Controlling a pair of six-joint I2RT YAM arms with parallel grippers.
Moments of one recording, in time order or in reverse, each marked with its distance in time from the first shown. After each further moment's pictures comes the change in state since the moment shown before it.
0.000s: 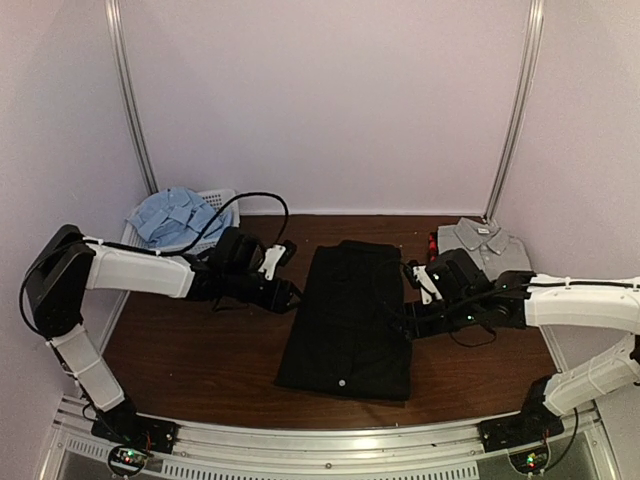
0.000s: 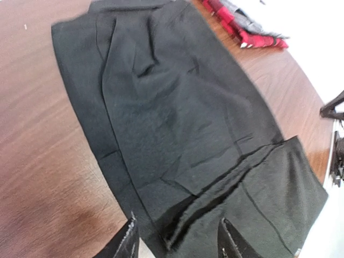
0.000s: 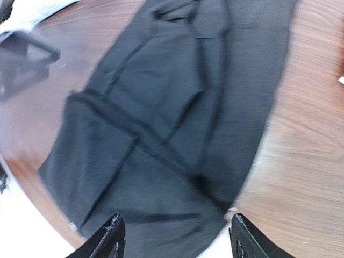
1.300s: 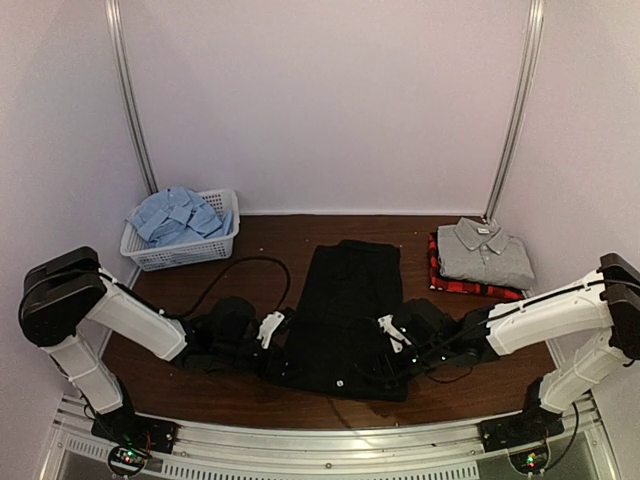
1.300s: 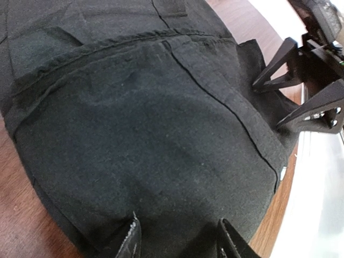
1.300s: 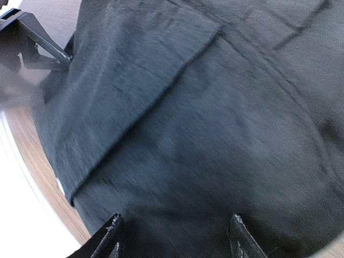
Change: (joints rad) left arm -0.218 -0.062 -0.458 0.450 0.023 -0.160; right arm 0.218 0.222 -0.130 0.286 -0.106 0.027
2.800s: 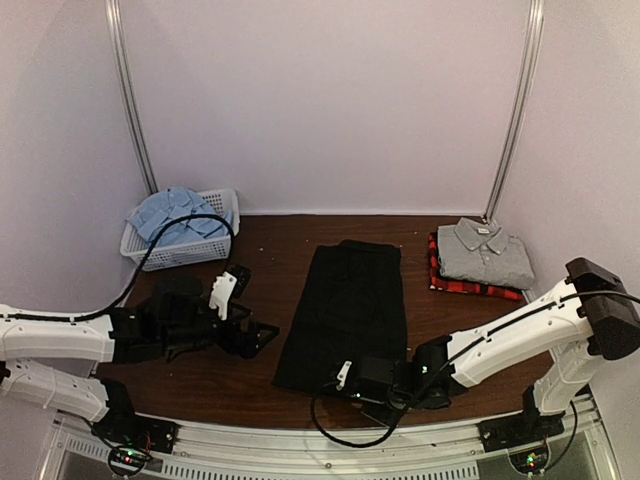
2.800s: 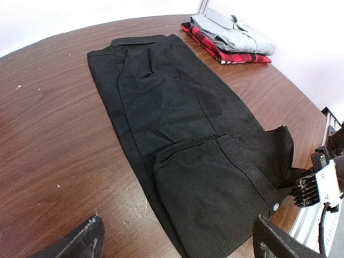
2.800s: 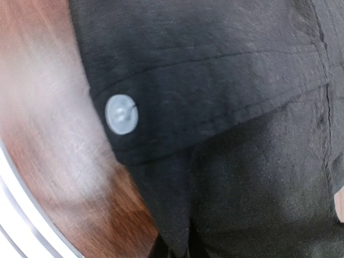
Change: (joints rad) left arm -0.003 -0.594 -0.027 -0.380 -0.380 0.096; right arm 0.357 0.183 0.236 -0.365 0.392 -0.282
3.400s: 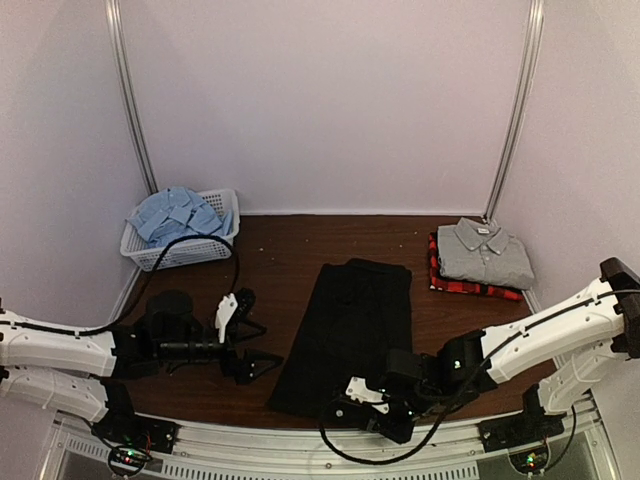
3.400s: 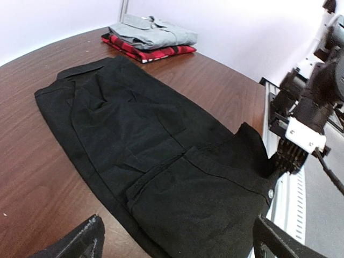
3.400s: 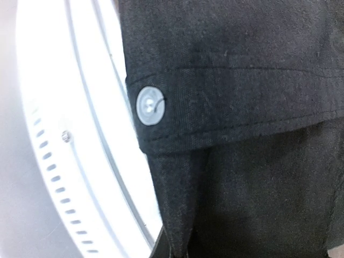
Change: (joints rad) left arm -0.016 -0.023 -0.138 0.233 0.285 0.127; right arm 0.011 -0.175 -0.086 0.030 -0.411 0.002
